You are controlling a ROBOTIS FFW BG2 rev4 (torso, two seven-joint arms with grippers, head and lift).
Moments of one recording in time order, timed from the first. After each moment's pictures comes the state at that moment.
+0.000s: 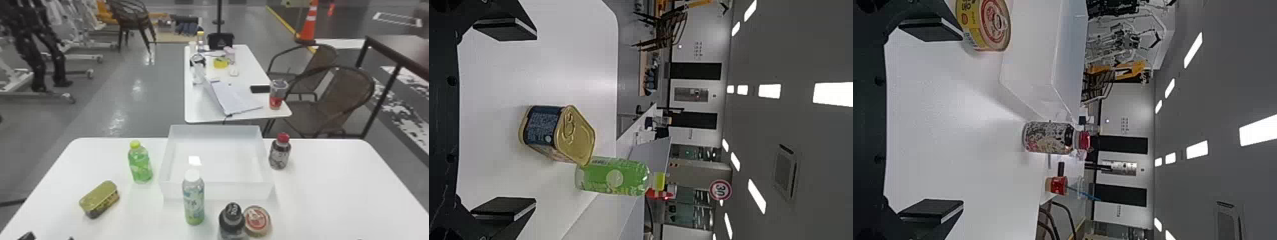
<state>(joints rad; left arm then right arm) 0.28 0.00 0.56 -1.47 0.13 -0.24 -0.71 0.48 0.00 -0.20 -1.65 0.00 -0.32 0.45</state>
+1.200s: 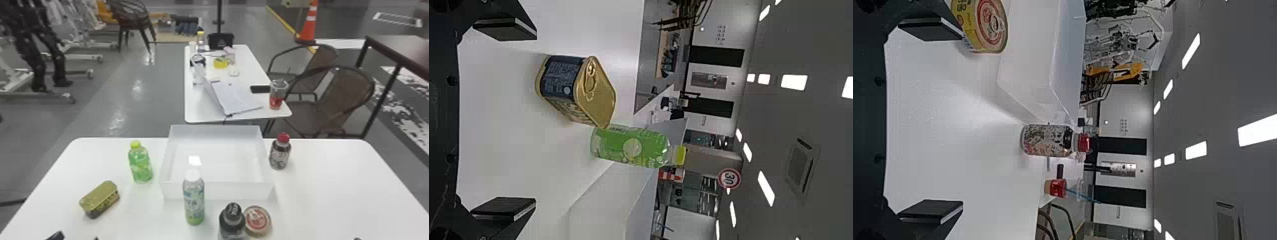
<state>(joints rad) 0.28 0.00 0.46 -1.47 0.14 -0.15 -0.70 0.47 0.00 -0.19 -1.63 -0.01 -0.33 0.45</state>
